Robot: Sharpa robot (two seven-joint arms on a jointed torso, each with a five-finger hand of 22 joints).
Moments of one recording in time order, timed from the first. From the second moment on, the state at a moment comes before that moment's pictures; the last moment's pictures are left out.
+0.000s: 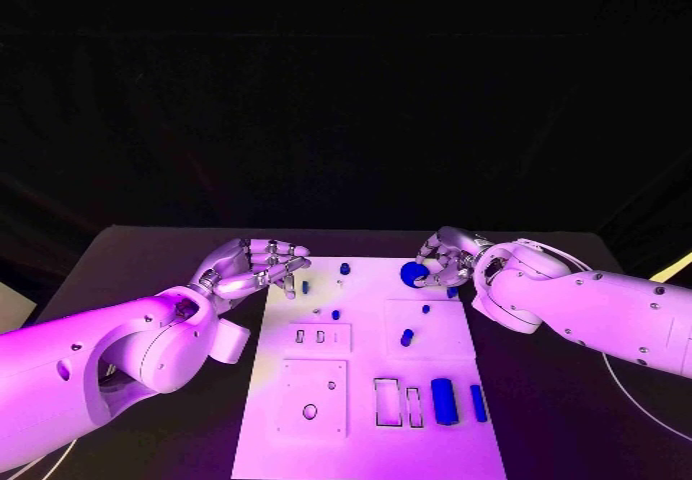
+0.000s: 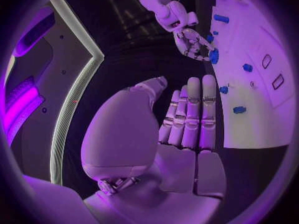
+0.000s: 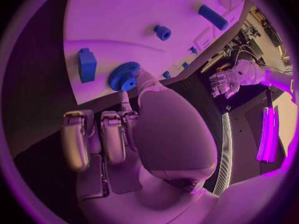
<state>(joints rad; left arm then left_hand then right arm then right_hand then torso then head) 1.20 -0.99 -0.01 1.70 -0.19 -0.29 0.35 1.43 -0.22 0.44 0.22 0.21 0.85 0.20 0.25 0.27 1.11 0.14 0.07 0.08 1.06 0.07 0.74 0.74 0.17 0.91 0.16 0.95 0.53 1.36 -0.76 -0.15 1.37 -1.21 -0.35 -0.27 1.48 -0.20 0.12 0.29 0.20 0.86 0.16 0.22 0.38 1.46 0.08 1.52 1.31 1.47 0.00 1.56 1.31 0.02 1.47 0.11 1.52 1.31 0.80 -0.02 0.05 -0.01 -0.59</state>
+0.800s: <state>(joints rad) 1.20 -0.99 -0.01 1.70 -0.19 -0.28 0.34 1.43 -0.21 0.44 0.22 0.21 0.85 0.20 0.25 0.27 1.11 0.14 0.07 0.08 1.06 0.07 0.74 0.74 0.17 0.91 0.16 0.96 0.53 1.34 -0.73 -0.15 1.35 -1.32 -0.39 -0.29 1.49 -0.18 0.16 0.29 0.23 0.94 0.14 0.26 0.39 1.47 0.07 1.54 1.31 1.47 0.00 1.56 1.31 0.02 1.47 0.11 1.55 1.31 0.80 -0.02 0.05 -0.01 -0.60</state>
